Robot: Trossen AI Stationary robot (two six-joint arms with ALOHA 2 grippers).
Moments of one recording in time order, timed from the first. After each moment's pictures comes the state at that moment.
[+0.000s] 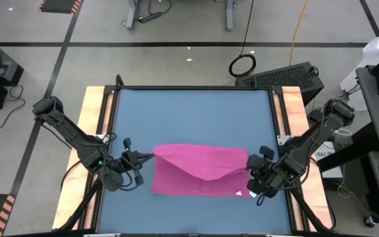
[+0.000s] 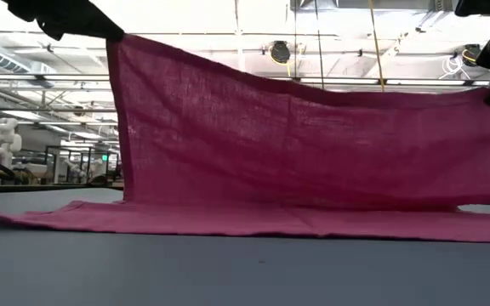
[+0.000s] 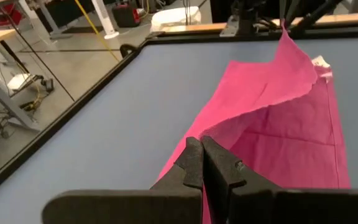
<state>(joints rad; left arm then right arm) -0.75 1.12 0.69 -0.30 -1.04 -0.51 0.78 1.24 0.87 -0.94 0.50 1.19</state>
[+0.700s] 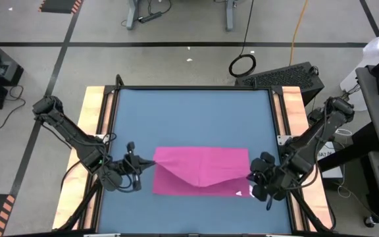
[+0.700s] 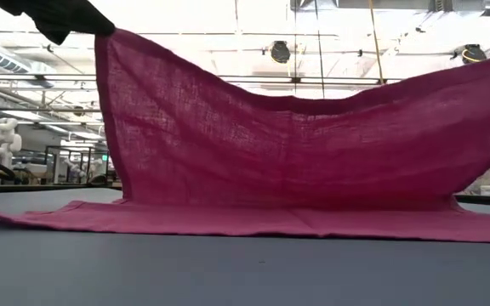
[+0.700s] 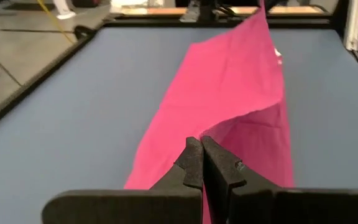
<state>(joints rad) -0.76 1.12 0.69 -0.26 -0.86 -0.52 0.85 1.19 0.87 -0.83 0.44 1.23</state>
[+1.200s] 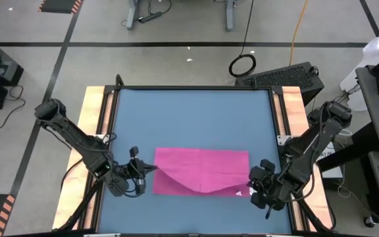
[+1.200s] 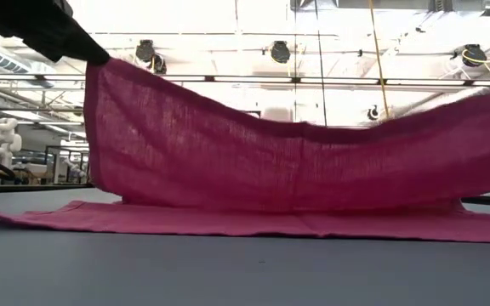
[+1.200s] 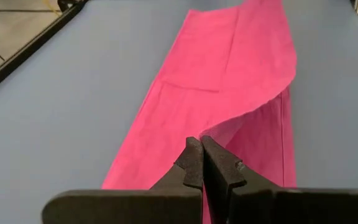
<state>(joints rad) -0.76 1.23 0.69 -0.27 -0.81 -0.59 0.91 1.31 0.87 -0.78 0.42 1.32</state>
